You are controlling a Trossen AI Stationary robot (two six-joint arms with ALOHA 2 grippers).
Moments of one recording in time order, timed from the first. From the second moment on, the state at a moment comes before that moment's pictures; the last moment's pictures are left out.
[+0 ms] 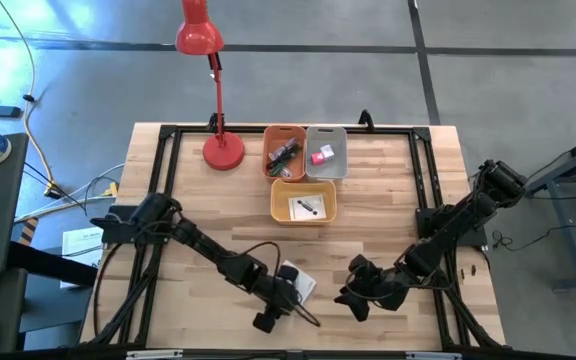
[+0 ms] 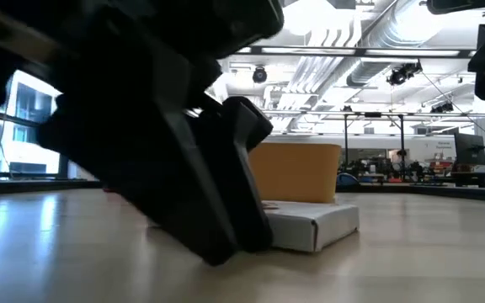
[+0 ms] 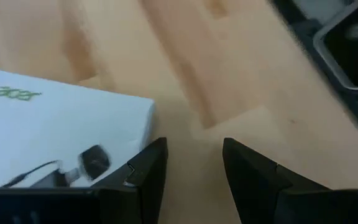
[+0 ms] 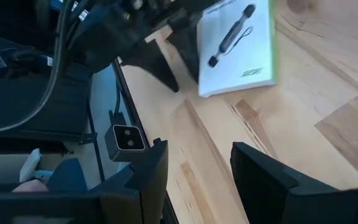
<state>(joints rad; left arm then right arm) -0.36 2.10 1.23 0.00 0.04 -0.08 0.75 1.50 0.78 0.03 0.38 1.36</state>
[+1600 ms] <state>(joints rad) -0.15 1.95 1.21 -0.58 -0.16 -0.17 0.53 1.50 0.51 0.40 0.39 1.46</state>
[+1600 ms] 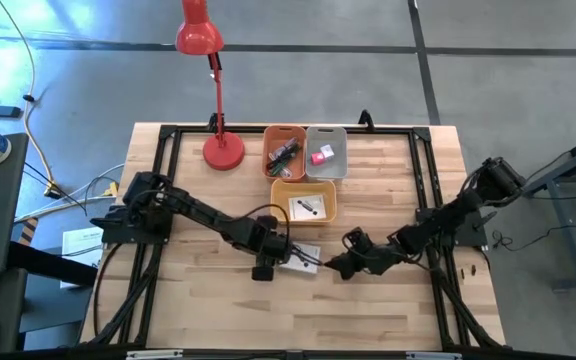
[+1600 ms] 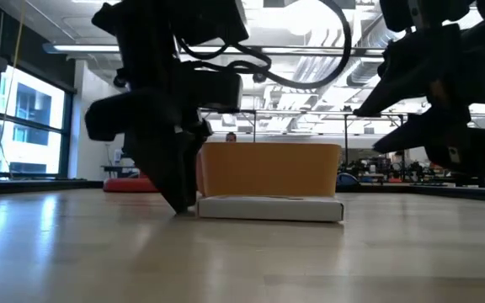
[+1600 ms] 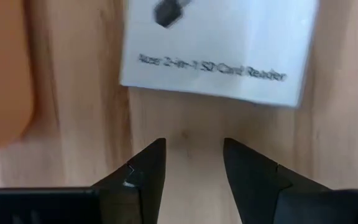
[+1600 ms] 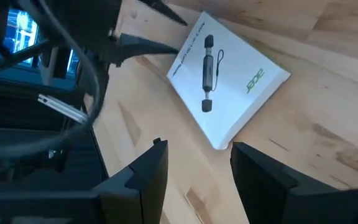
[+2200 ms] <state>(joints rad) -0.15 1.95 1.20 -0.41 -0.13 -0.16 0.53 1.50 0.51 0.29 0.38 1.47</state>
